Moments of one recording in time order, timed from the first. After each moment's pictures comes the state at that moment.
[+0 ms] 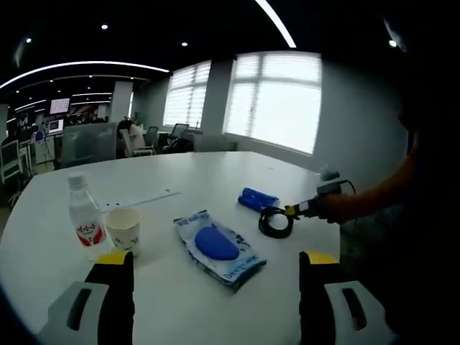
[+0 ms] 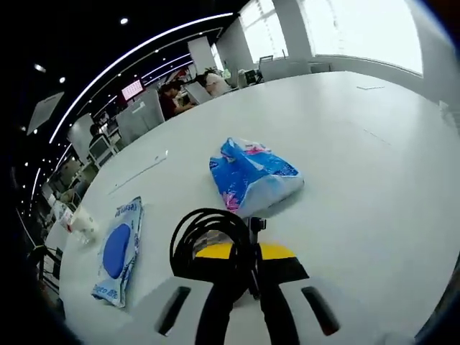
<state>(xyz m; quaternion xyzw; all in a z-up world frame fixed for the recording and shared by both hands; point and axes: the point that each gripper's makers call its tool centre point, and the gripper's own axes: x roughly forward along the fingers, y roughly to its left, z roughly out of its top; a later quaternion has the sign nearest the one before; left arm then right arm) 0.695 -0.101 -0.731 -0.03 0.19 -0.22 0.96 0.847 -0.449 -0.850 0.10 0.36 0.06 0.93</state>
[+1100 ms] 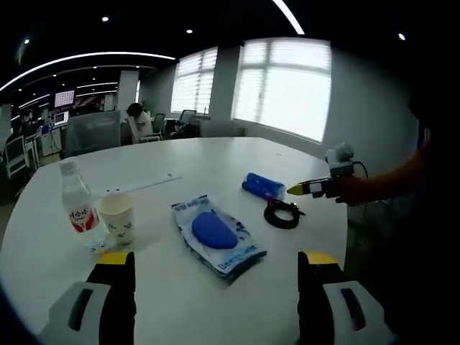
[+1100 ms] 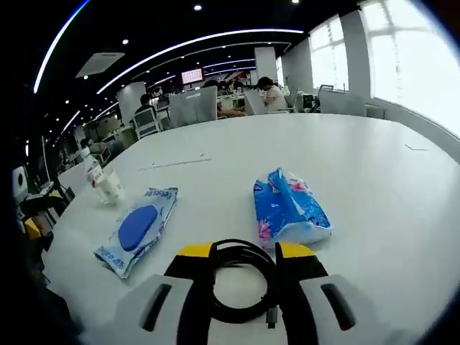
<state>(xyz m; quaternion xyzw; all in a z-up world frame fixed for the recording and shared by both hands) 0.694 -0.126 -0.752 -0.01 0.24 -0.19 0.95 0.862 -0.416 -0.789 -0.01 0.27 0.24 0.93</state>
